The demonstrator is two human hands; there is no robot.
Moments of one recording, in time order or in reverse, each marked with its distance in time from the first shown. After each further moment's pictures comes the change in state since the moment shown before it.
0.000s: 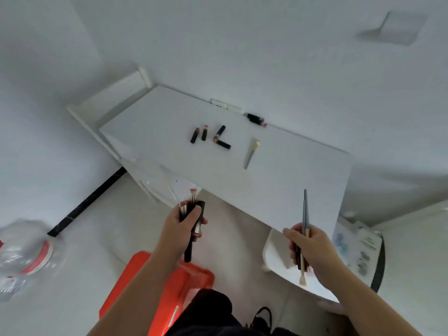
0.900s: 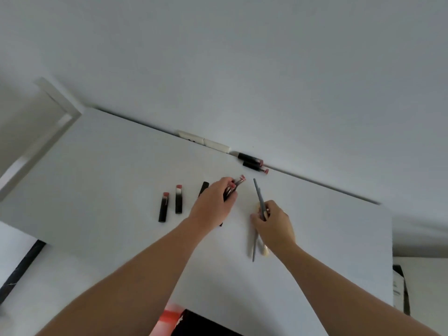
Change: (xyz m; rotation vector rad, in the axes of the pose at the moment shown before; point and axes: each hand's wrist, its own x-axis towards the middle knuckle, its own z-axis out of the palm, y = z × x) left_hand 0.410 0.061 0.131 0.893 -0.407 0.399; right_hand 0.336 -0.134 0.111 -0.613 0.290 0.011
